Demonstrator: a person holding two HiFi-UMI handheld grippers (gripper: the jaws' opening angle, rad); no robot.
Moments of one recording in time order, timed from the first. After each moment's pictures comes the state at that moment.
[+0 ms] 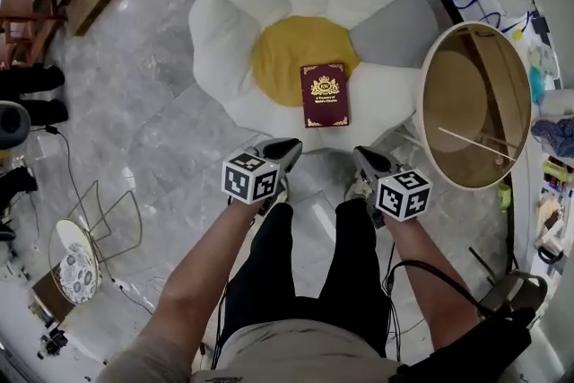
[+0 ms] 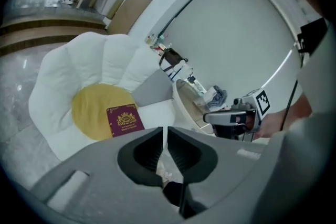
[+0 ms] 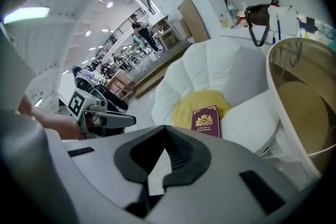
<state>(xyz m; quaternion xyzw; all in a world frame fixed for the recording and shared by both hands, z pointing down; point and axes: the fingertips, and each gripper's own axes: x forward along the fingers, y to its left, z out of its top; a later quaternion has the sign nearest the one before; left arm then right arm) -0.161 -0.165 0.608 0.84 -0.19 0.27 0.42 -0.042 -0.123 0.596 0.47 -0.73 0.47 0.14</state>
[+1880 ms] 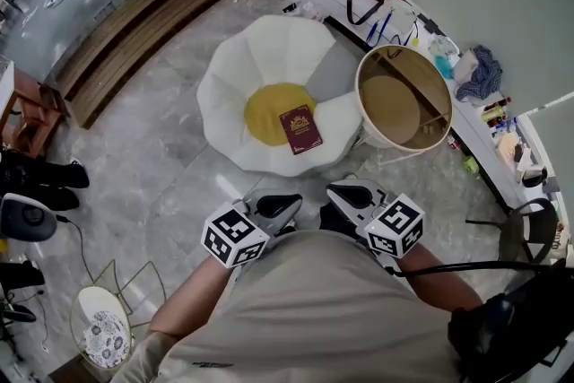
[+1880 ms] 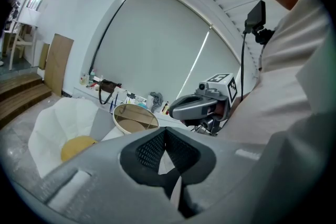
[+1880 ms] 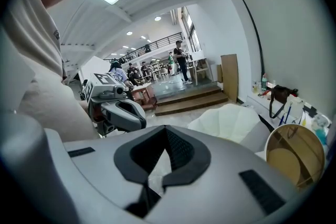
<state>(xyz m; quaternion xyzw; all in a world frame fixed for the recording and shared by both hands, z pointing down) -0.282 0.032 0.194 0.96 0.04 0.20 0.20 -0.235 0.037 0.189 0.48 -0.83 0.24 0.14</state>
